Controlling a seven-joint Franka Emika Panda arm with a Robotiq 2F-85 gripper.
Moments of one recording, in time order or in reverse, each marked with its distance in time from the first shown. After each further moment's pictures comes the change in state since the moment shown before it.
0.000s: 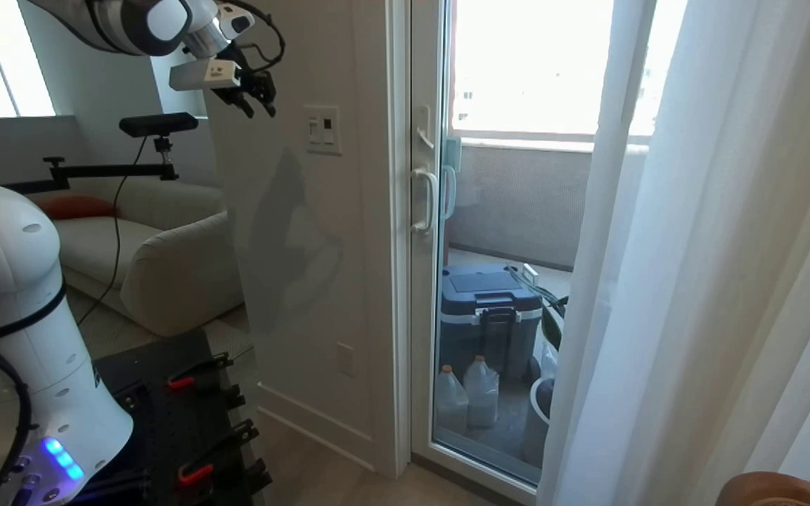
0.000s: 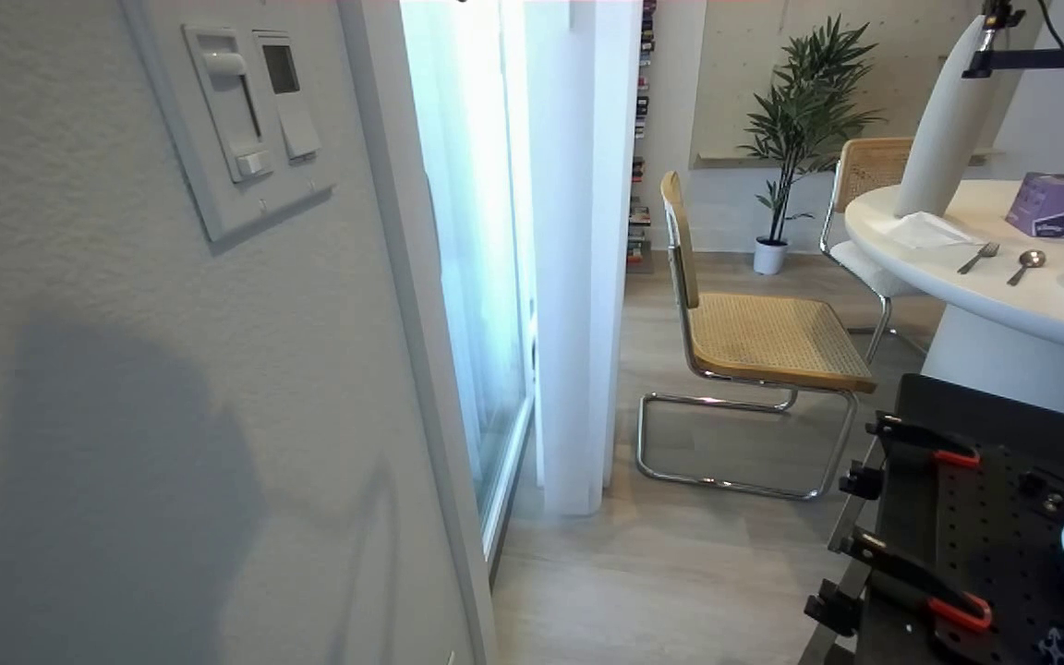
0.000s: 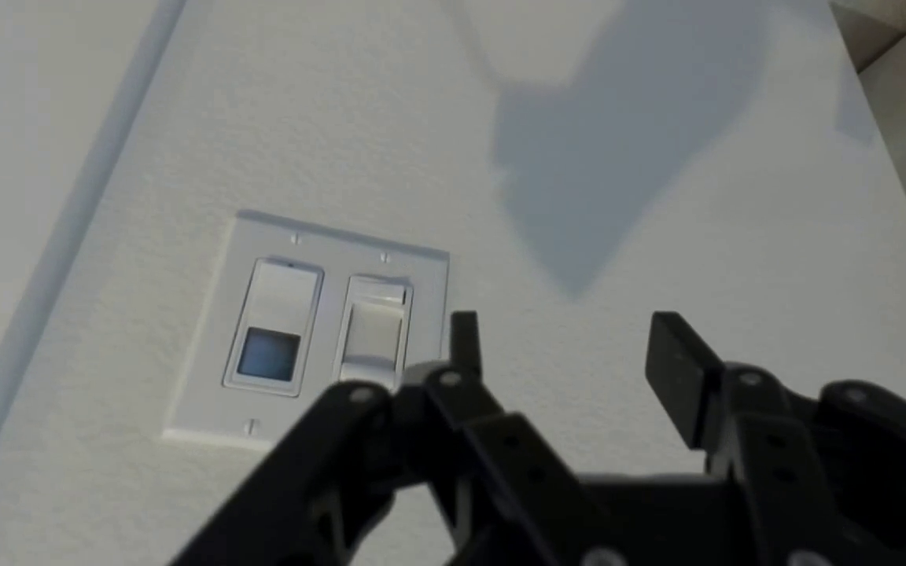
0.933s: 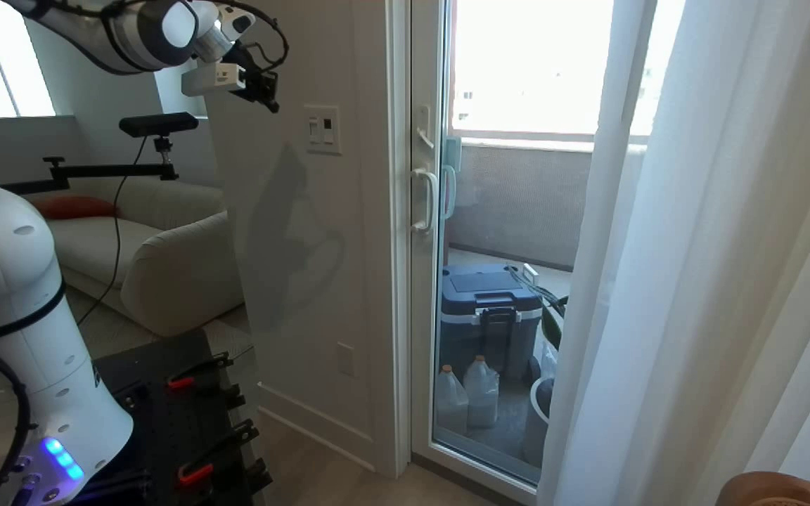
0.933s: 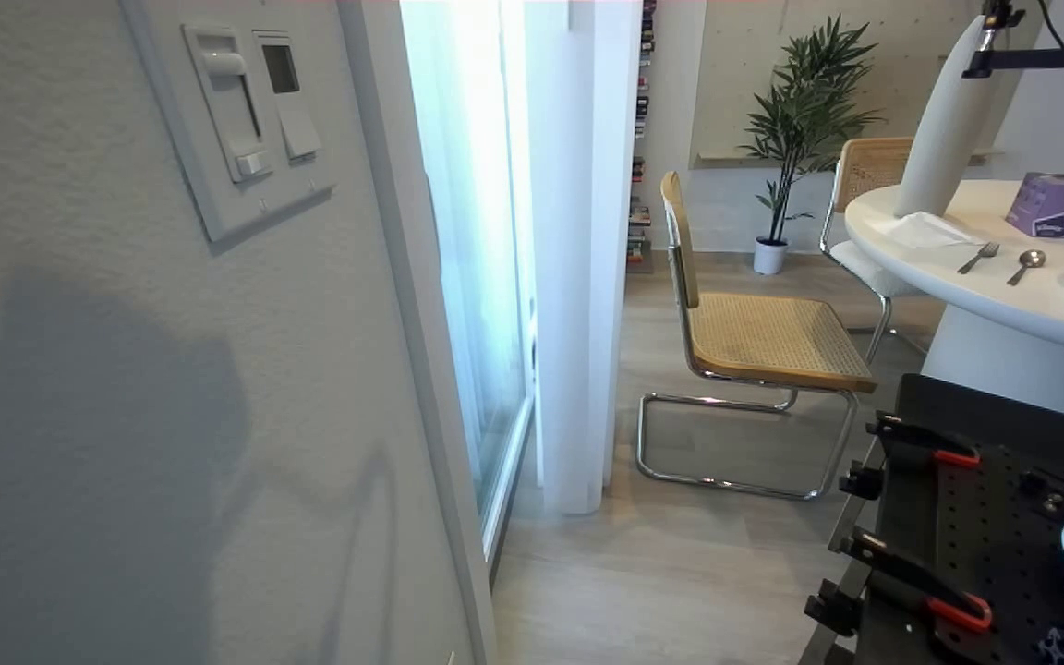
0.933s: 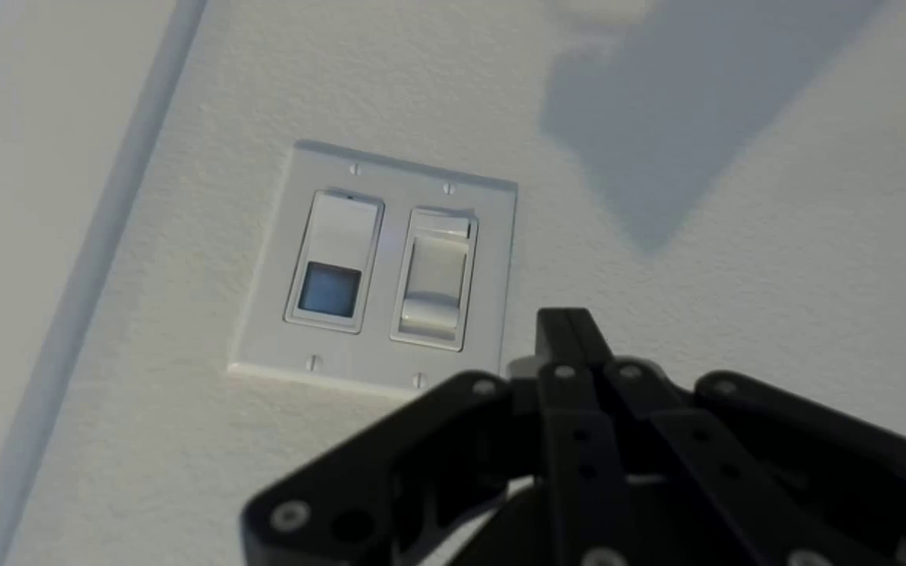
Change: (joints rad) arm -0.051 0.052 0.036 -0.001 -0.196 0.167 0.213
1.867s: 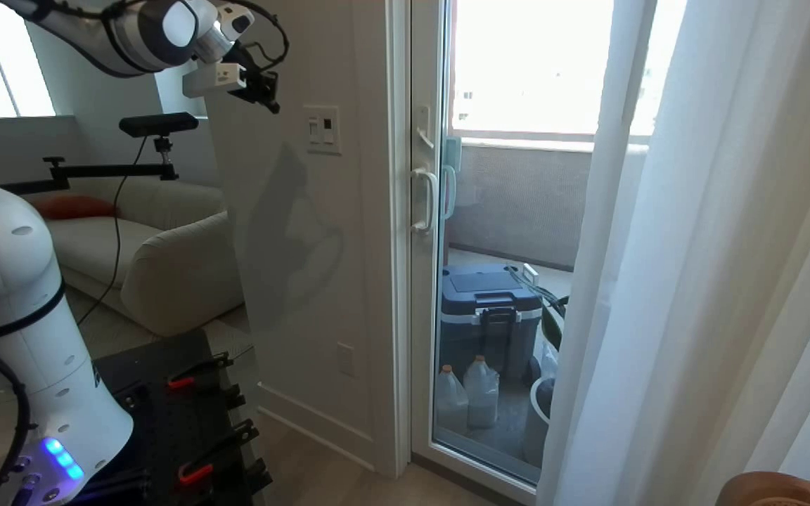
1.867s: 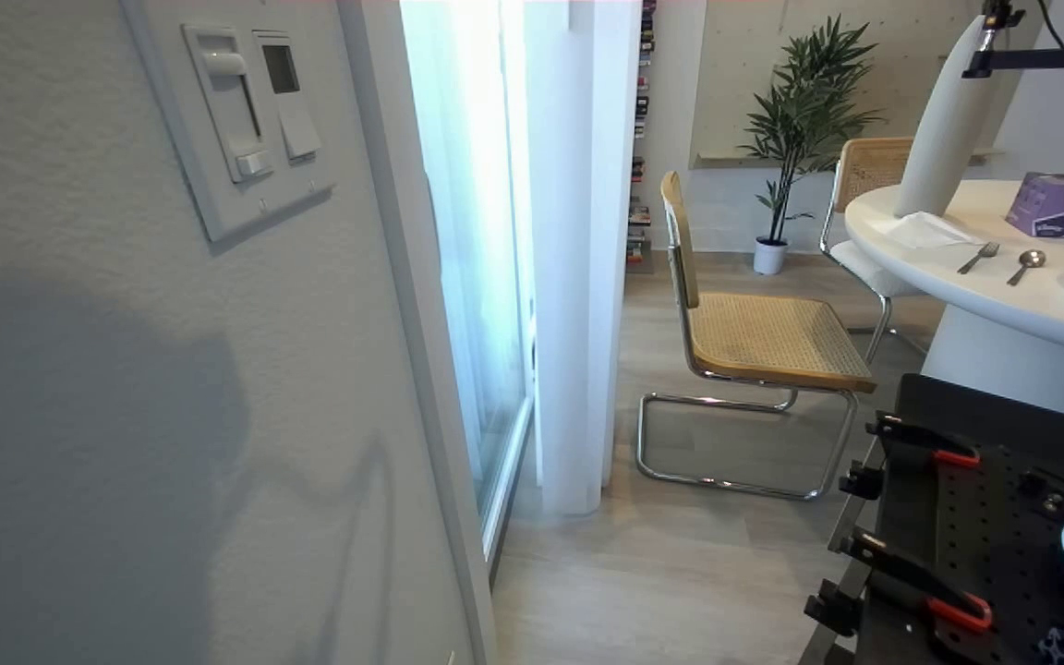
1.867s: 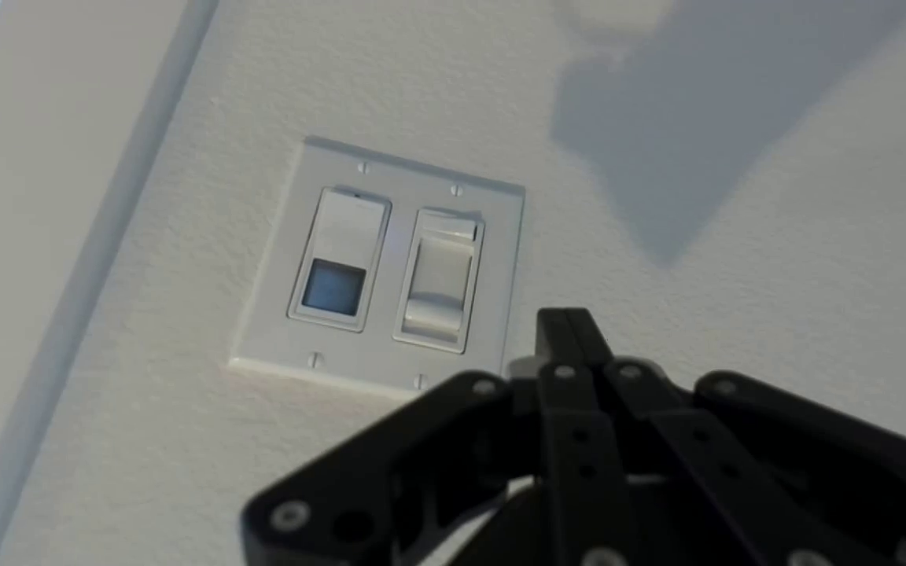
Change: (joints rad) arm -0.012 0.002 0.009 0.000 -0.036 0.000 0.003
